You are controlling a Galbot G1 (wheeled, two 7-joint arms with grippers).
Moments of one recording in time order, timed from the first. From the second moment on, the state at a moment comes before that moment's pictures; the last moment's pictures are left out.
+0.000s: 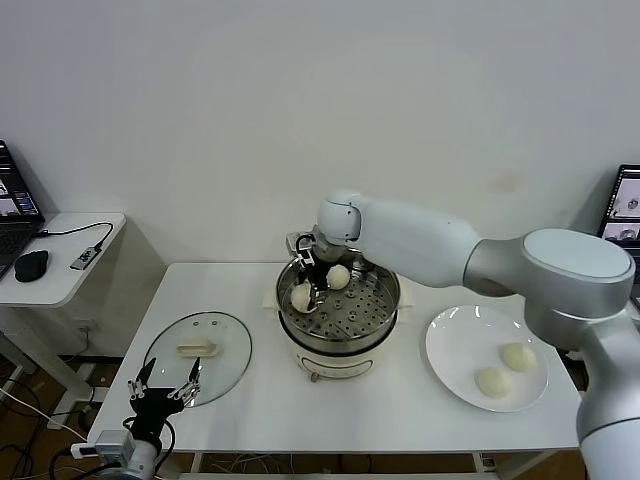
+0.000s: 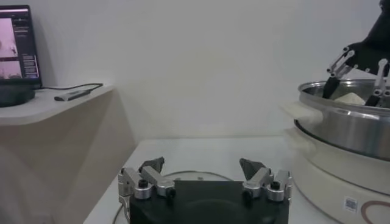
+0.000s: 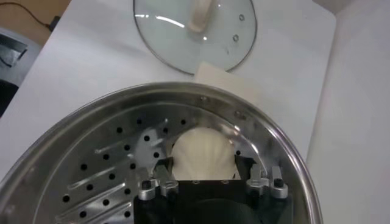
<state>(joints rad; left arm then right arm) 1.64 -1.24 -0.65 -2.07 -0.31 0.15 -0.09 0.44 1.36 -1.23 0.99 0.33 -0.31 -1.03</state>
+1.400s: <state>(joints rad) 1.67 -1.23 -0.64 -2.09 -0.29 0.15 -0.08 0.26 0.40 -0.96 1.53 0.02 -0.13 -1.14</state>
